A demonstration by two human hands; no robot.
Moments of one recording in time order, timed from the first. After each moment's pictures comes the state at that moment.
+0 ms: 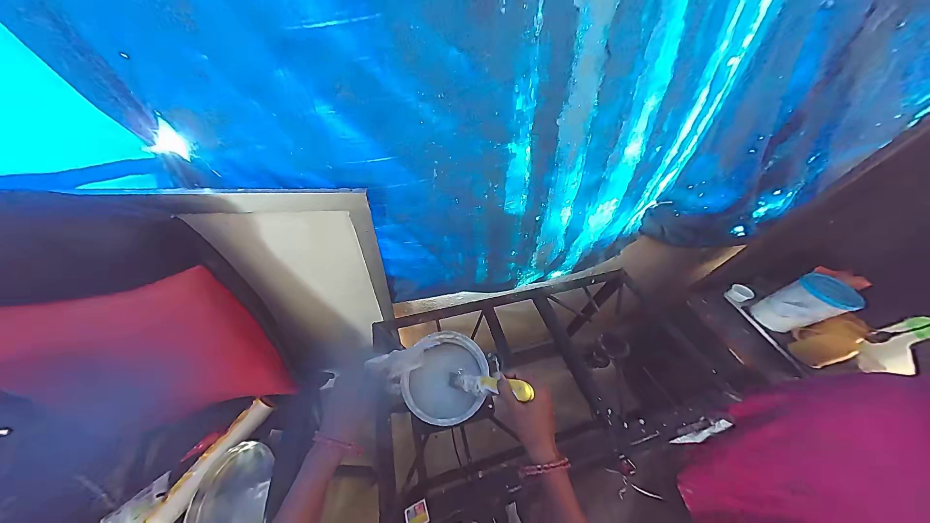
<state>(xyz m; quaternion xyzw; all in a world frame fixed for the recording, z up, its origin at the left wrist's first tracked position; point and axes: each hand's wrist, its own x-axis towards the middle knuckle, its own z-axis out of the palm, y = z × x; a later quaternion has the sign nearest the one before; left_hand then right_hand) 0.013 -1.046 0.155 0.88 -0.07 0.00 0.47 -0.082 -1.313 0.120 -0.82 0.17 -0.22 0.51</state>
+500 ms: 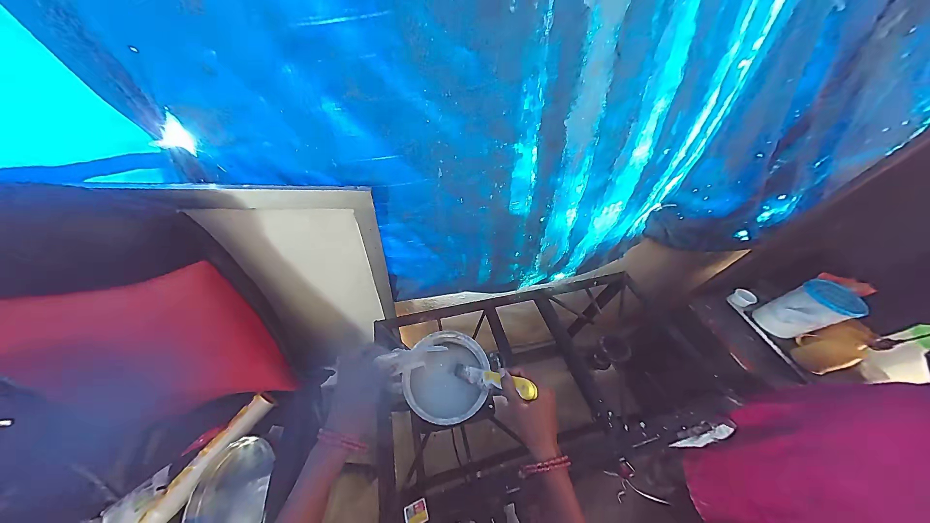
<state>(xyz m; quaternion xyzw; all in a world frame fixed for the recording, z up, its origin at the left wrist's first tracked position) 0.017 -1.045 0.150 0.91 -0.16 0.08 0.38 -0.080 -1.314 0.119 -0.82 0.18 -0.23 0.50</state>
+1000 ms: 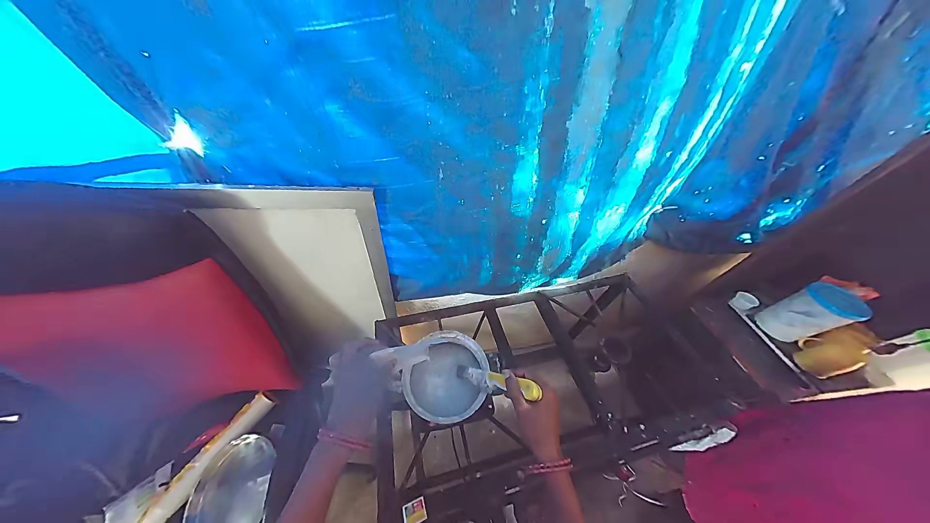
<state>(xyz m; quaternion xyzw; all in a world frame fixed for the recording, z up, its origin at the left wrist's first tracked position) 0.011 -1.052 0.163 0.91 -0.11 0.10 0.38 -0.083 -1.320 0.116 -0.80 0.18 -0.24 0.52</state>
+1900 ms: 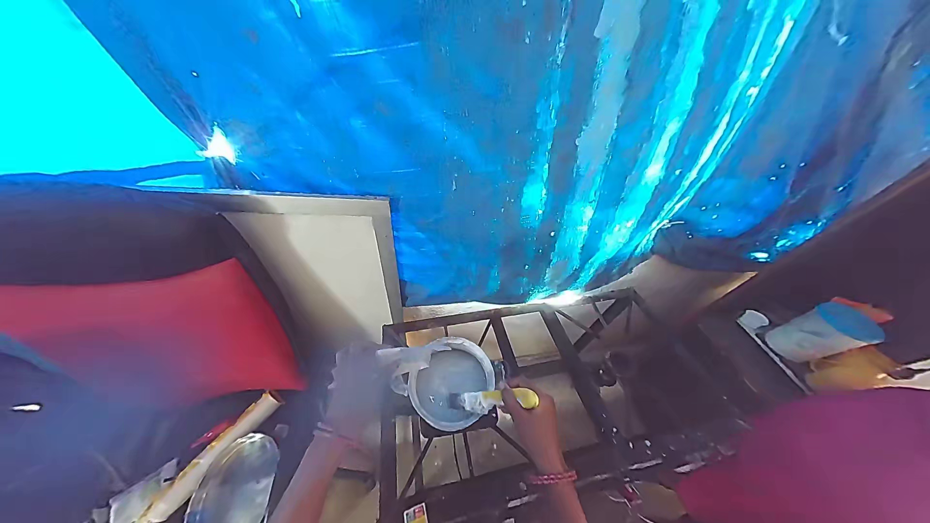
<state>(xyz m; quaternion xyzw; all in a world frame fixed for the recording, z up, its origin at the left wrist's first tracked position) 0.012 -1.040 0.185 0.92 -0.11 0.05 0.37 -0.083 -1.313 0.120 -0.79 0.17 -0.18 0.56</state>
